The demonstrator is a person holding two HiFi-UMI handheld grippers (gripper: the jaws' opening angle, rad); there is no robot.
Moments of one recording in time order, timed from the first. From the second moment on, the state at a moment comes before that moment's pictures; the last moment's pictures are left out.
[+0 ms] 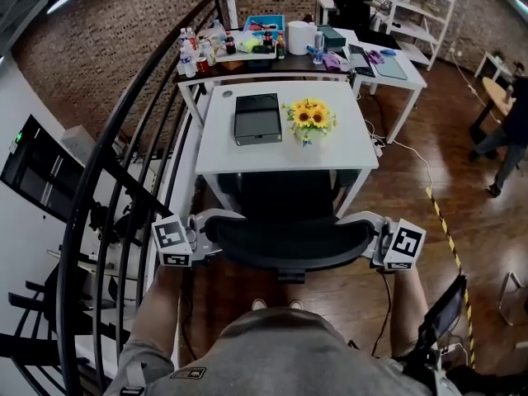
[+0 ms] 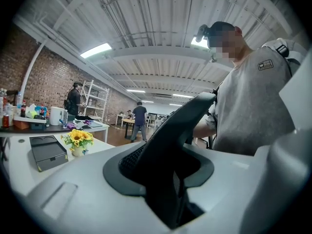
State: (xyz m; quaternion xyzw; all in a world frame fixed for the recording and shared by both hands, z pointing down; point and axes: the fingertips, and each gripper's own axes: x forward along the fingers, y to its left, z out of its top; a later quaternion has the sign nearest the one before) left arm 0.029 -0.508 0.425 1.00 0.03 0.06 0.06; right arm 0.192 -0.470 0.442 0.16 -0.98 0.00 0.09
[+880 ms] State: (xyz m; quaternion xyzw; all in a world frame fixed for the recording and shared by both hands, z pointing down) left arm 0.012 -0.407 0.425 1.00 0.03 0.05 0.07; right arm 0.175 -0.368 0.441 0.15 -0.98 -0.01 0.08
